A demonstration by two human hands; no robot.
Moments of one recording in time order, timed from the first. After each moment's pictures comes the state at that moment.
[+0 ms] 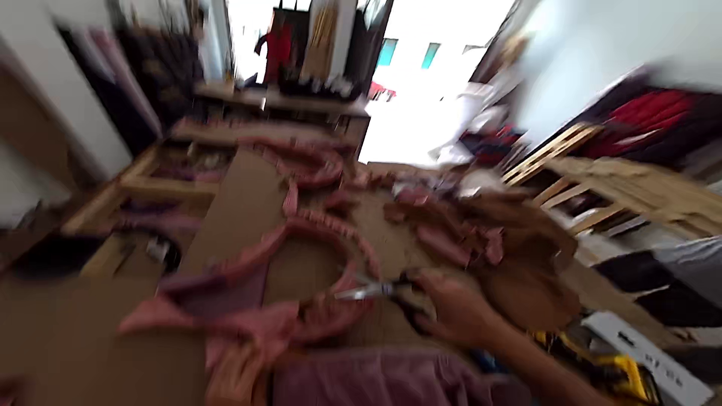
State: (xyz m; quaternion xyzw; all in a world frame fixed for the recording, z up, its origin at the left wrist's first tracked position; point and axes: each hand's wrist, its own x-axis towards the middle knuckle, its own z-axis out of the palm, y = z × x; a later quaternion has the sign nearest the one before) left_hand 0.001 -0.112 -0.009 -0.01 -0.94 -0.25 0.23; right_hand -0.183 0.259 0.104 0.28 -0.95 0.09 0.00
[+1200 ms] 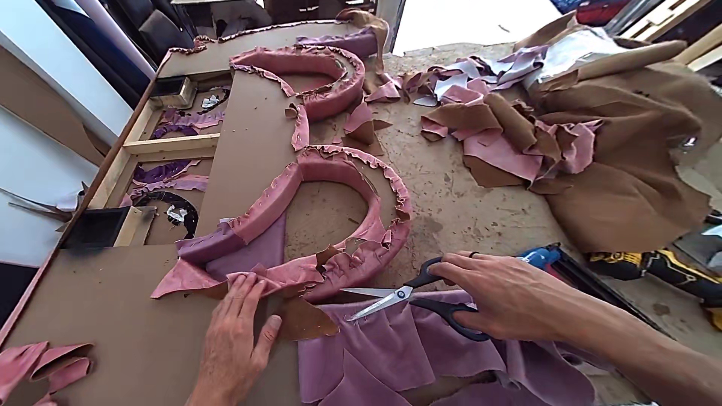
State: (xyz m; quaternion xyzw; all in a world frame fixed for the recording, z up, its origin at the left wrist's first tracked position) left_hand -0.017 -0.163 0.017 -0.05 -0.98 -0.17 0.11; right_hand -0.137 0.261 0.069 0.39 -0.92 -0.01 -0.07
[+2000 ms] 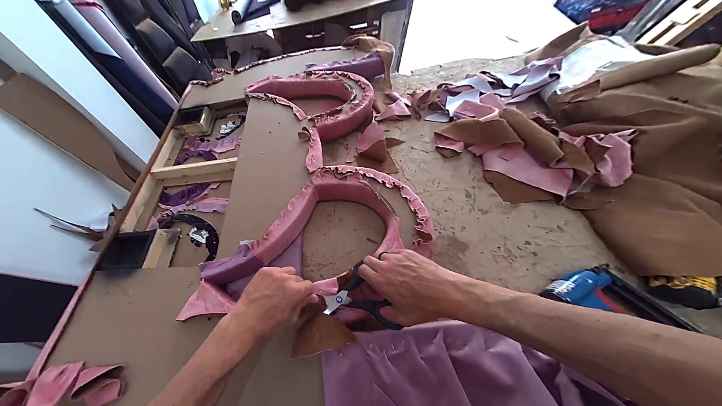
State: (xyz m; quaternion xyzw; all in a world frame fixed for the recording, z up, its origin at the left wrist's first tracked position) left_hand -0.134 -0.169 0.066 -0.36 -0.93 -0.05 0.02; right_hand -0.193 0.121 0.053 0.48 -0.87 -0.02 -0.11
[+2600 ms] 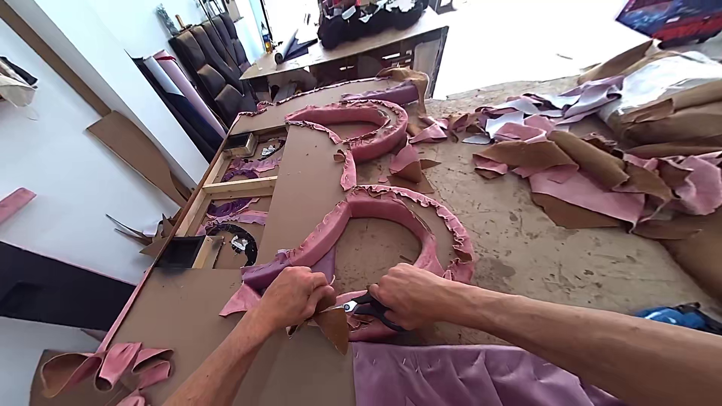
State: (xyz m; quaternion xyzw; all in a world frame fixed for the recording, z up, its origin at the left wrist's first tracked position) left_hand -0.135 -0.200 0.077 -0.28 -0.94 -0.18 0.01; right_hand -0.204 0.069 0.062 0.54 -0.82 -0.05 -0.17
